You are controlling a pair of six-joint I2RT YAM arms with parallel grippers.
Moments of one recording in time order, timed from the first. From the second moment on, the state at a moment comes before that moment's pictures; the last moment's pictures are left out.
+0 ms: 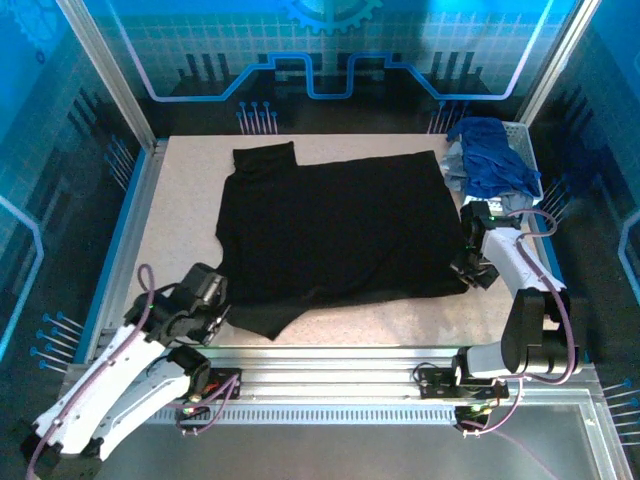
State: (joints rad) left arm -0.49 0.68 0.64 -1.21 -0.06 -1.54; right arm -0.06 1.40 0.93 -1.07 0.21 0.79
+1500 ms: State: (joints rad) left arm 0.20 2.13 1.51 -0.58 0.16 -1.19; right arm 0.22 2.31 1.88 -1.02 -0.24 0.54
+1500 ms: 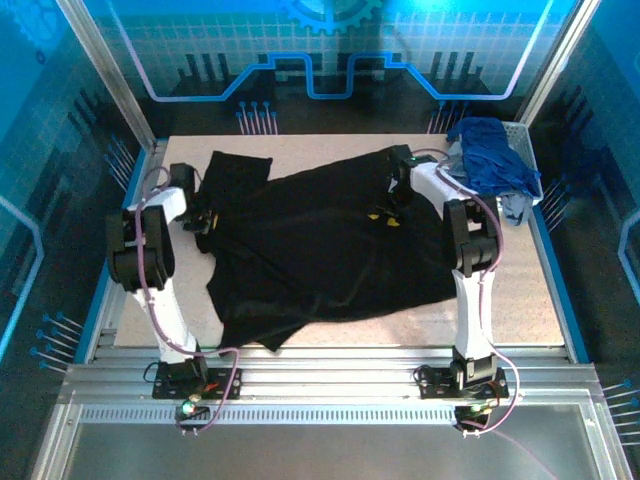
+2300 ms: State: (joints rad) left arm 0.17 2.41 2.10 -0.69 0.23 -0.97; right arm 0.16 2.56 2.34 -1.05 -0.32 0.60
